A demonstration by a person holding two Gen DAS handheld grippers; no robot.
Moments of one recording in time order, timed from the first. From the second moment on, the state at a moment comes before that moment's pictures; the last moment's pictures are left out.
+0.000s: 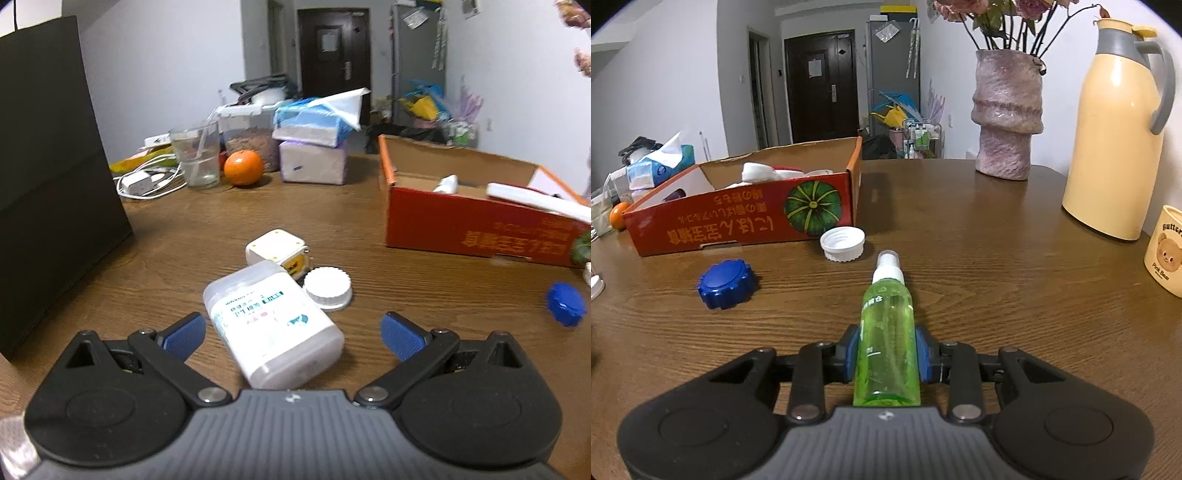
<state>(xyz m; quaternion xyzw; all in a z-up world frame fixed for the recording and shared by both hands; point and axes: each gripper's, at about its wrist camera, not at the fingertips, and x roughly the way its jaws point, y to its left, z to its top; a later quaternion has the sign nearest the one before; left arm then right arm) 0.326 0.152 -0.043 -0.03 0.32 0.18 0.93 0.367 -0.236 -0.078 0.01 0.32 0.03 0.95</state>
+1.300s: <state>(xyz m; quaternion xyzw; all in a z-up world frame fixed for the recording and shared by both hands) 0.308 0.157 -0.040 -0.07 0.28 0.19 0.94 0.340 -0.232 -0.066 0.03 0.26 0.02 0.96</state>
